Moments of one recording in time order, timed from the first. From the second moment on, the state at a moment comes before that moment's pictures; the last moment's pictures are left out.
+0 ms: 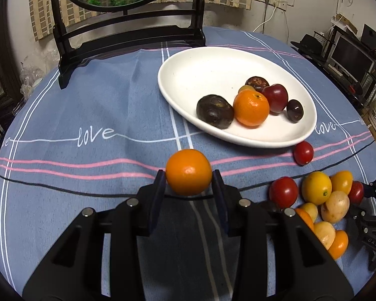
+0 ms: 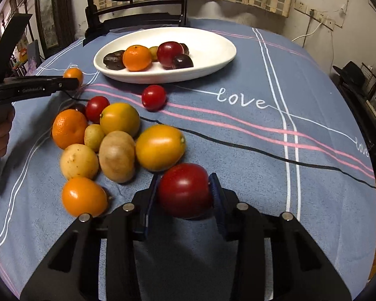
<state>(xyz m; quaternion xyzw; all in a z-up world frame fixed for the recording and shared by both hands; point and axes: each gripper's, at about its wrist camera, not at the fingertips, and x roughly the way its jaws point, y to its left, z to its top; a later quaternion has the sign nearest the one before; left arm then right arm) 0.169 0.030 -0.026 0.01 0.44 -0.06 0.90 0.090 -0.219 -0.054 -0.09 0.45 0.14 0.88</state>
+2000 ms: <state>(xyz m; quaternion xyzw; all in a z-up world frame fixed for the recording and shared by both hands) 0.150 0.000 0.023 0.00 0.38 -0.10 0.92 0.112 -0.221 0.015 -0.07 0.36 0.17 0.92</state>
